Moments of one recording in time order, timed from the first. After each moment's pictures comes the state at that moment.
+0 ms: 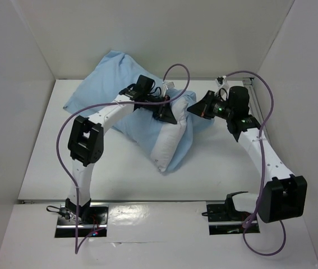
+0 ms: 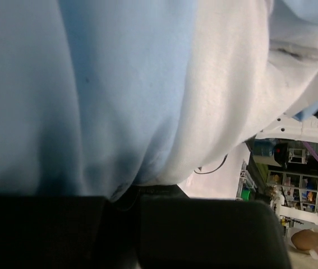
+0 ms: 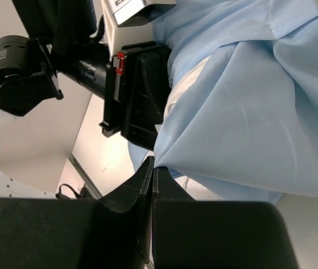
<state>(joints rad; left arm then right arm) -0.48 2.12 1.83 -0.53 0.99 -0.33 0.14 1.24 1.03 -0.10 -0.66 0.60</state>
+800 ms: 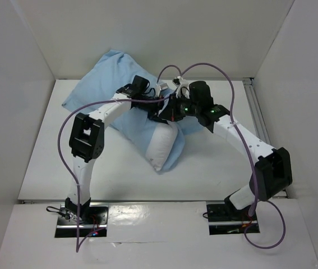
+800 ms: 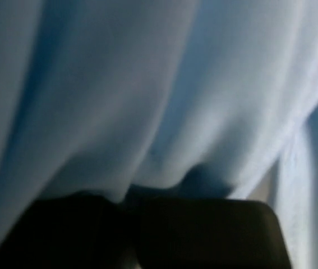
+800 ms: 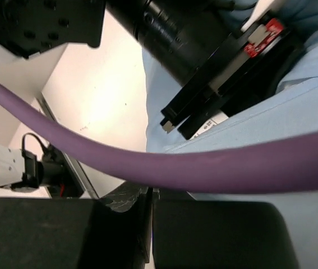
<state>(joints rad) -0.43 2.20 1.86 -0.59 1.02 -0.35 0.48 1.49 1.26 -0.20 -0.54 0.39</state>
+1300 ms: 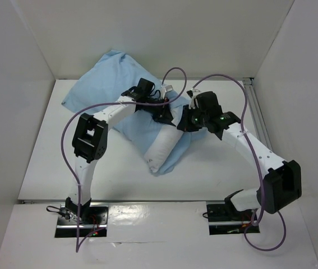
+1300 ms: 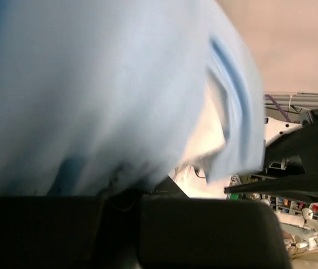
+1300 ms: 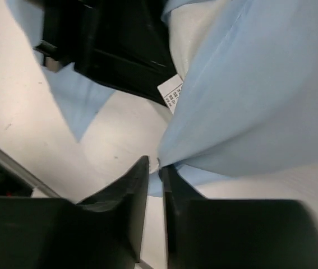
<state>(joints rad) -0.46 2.21 1.84 -0.50 1.00 -0.38 0.45 1.36 1.14 -0.48 -0.26 0.34</state>
